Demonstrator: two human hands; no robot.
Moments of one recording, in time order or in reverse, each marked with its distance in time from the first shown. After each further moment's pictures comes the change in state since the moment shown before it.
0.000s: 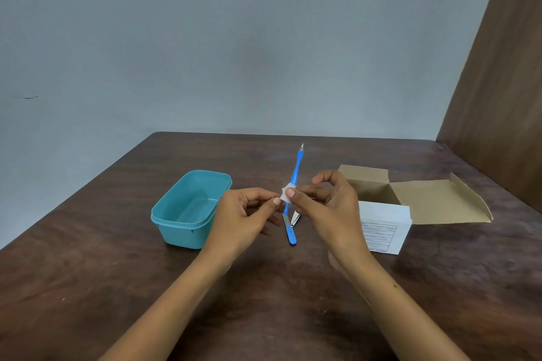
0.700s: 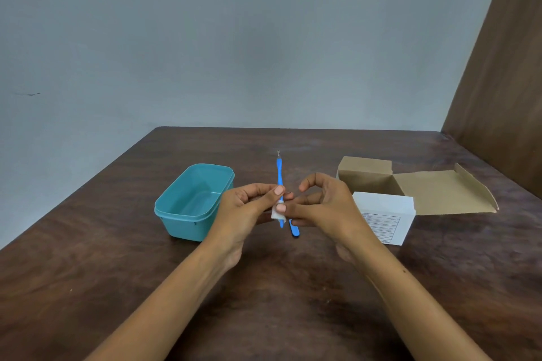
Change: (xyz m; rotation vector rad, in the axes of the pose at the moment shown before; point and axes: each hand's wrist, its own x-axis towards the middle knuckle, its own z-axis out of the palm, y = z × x) left_hand 0.000 0.000 0.002 -0.338 -0.013 -0.255; right_hand 0.002 -0.001 -0.005 -0.149 -0.233 0.172
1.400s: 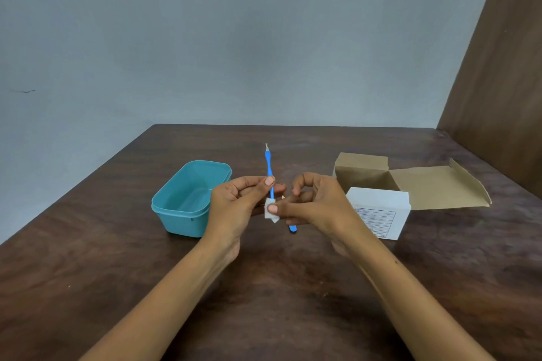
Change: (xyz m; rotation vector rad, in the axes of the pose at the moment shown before) left_hand -0.002 0.000 0.002 -0.051 0.117 0.066; right_hand -0.003 -0.003 0.002 0.010 -0.078 -0.059
